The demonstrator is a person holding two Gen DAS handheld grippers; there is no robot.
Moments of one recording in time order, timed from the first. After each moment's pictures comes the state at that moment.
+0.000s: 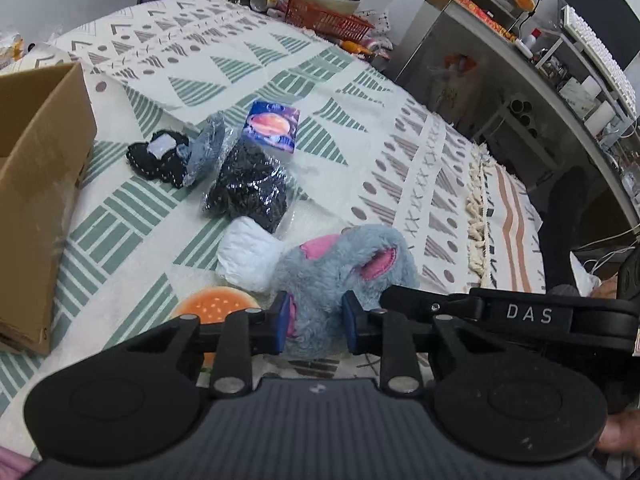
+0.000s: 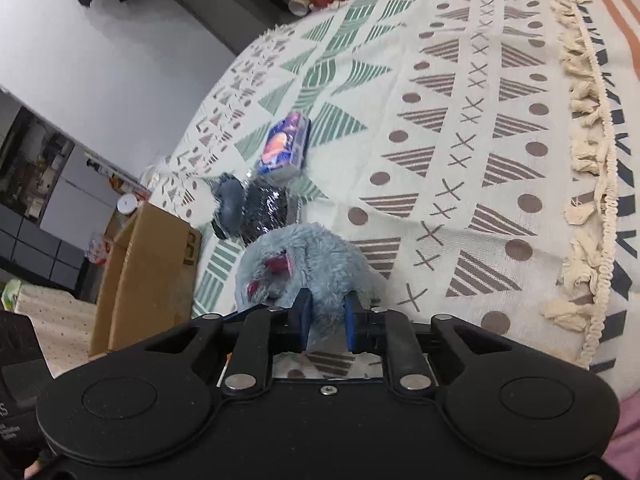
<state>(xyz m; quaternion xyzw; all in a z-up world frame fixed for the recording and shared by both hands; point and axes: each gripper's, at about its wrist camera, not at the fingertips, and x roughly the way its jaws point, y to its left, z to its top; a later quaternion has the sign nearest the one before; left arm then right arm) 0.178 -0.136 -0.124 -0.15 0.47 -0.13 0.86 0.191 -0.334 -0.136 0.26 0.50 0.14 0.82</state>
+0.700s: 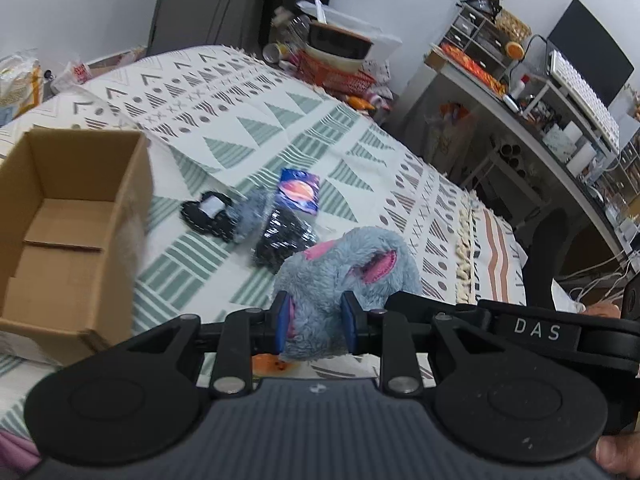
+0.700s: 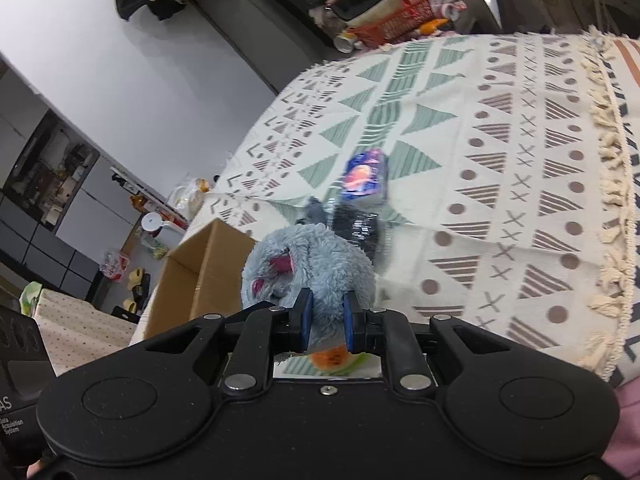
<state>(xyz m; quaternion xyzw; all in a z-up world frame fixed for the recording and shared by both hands) 0.153 -0.081 -0.068 -0.17 0.42 -0.12 0.89 0.165 -0.281 -0.074 0.25 0.44 0.15 0.85</state>
